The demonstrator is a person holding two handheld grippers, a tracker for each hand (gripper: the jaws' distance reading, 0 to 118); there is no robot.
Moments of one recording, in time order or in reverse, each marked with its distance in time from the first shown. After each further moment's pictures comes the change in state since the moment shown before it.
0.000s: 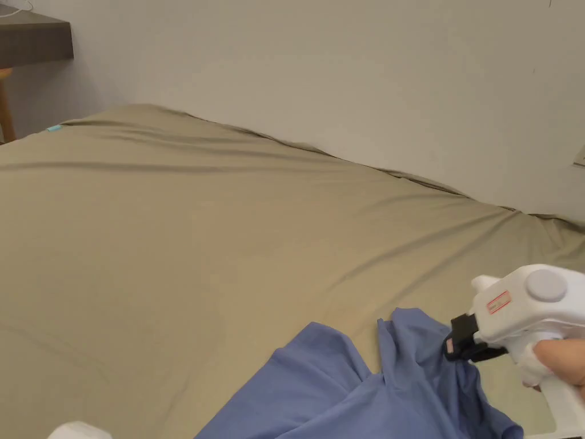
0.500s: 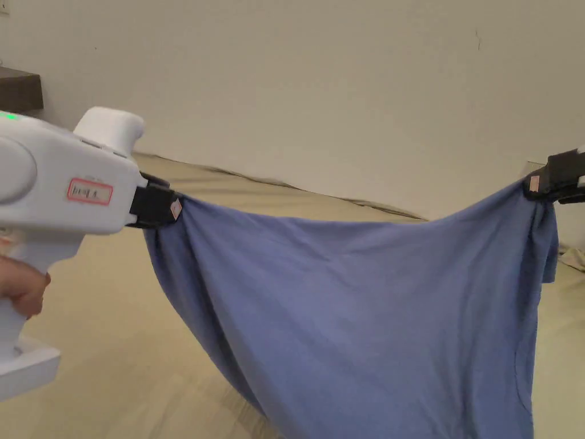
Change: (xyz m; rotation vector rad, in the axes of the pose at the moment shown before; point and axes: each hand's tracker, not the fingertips) left arm 0.018 0.281 0.090 0.339 0.047 -0.187; right arm -0.010 0.031 0.302 0.585 -0.129 0.069
